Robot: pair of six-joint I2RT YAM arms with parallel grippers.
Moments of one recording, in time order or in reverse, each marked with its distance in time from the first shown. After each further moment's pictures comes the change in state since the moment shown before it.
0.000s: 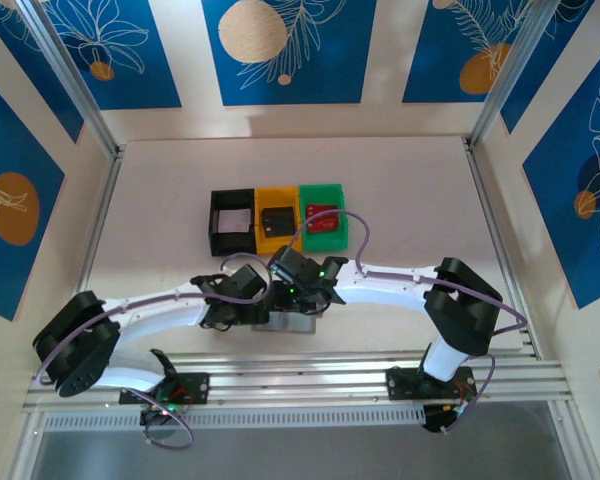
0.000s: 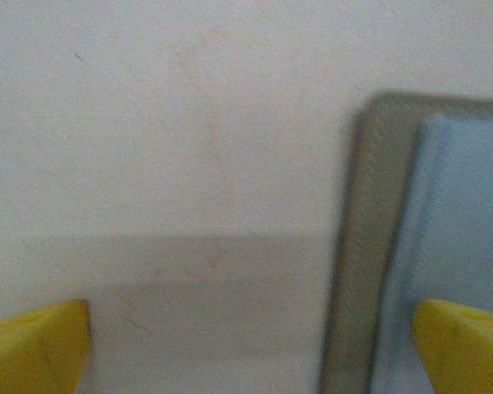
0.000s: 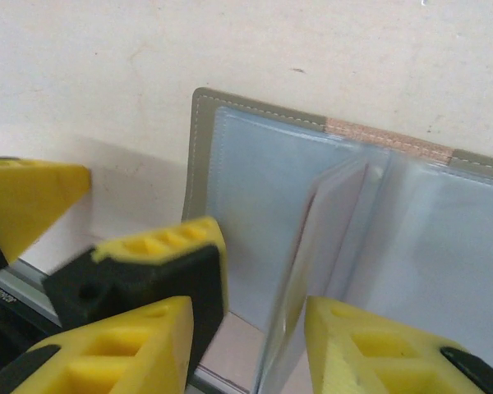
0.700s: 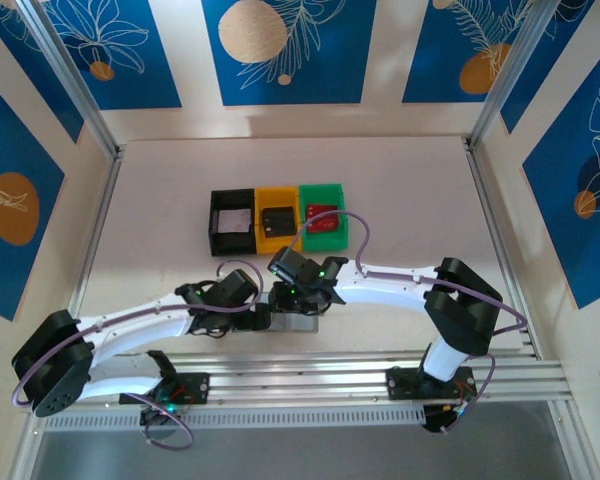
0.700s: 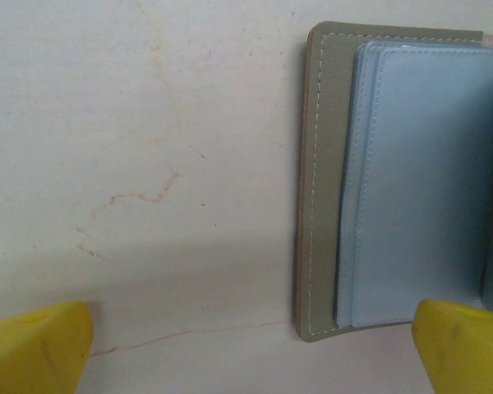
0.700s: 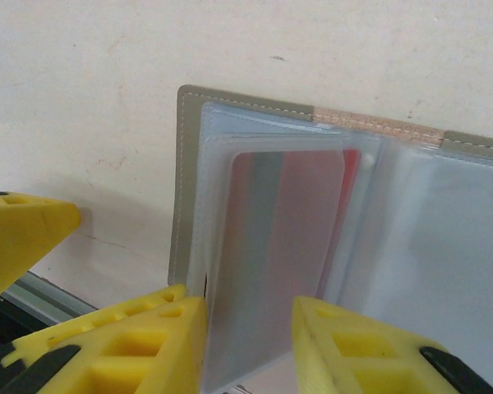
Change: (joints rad) left arm -0.010 -0.133 -0.054 0.003 0.092 -0.006; right arm 0.001 0.000 0.000 -0.023 0.005 0.008
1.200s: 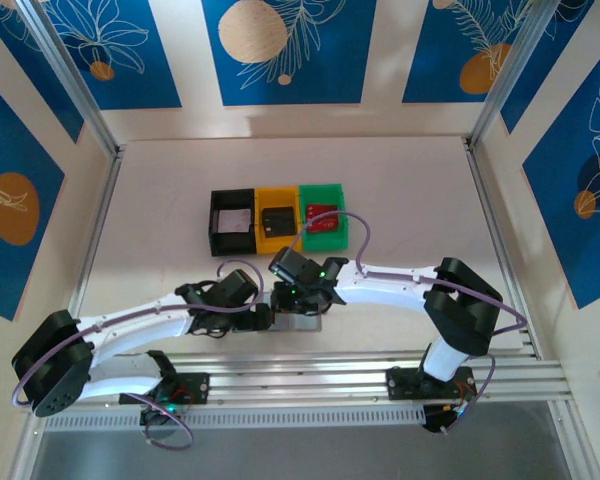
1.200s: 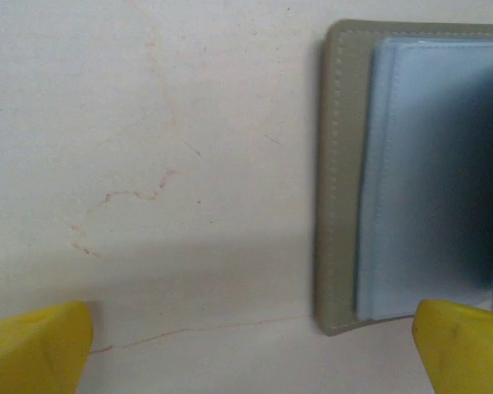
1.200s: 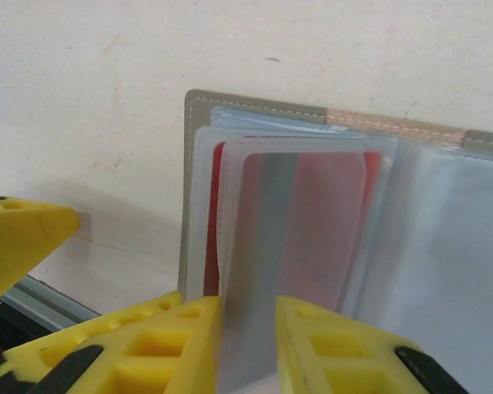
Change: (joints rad) left arm -0.001 0.000 0.000 0.000 0.005 0.000; right arm -0.007 -0.001 -0.016 0.012 0.001 0.004
